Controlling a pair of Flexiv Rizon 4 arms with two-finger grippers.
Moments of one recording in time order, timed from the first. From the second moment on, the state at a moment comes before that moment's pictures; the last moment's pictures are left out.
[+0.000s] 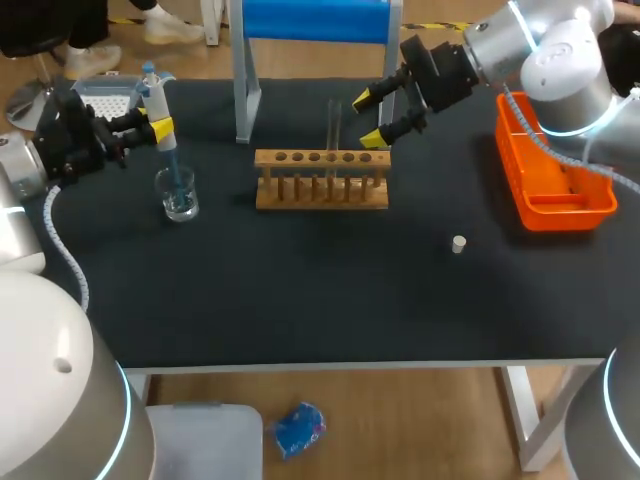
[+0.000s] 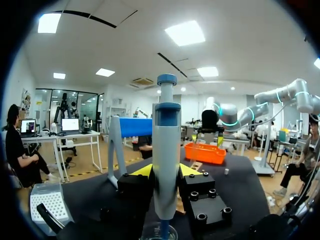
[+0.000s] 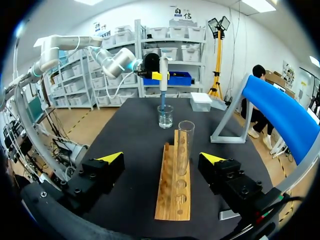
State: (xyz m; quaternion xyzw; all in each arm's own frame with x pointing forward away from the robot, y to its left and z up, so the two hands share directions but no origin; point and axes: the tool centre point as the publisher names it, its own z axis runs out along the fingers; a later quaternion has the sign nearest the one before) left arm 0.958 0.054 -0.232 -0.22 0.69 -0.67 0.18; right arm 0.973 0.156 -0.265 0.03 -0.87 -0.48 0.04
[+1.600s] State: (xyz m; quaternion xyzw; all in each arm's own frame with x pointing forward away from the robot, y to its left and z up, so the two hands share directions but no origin) left arm 0.956 0.051 -0.141 -0.20 0.70 -0.66 0.21; right arm 0.973 0.156 -0.265 0.03 -0.87 -0.48 0.04
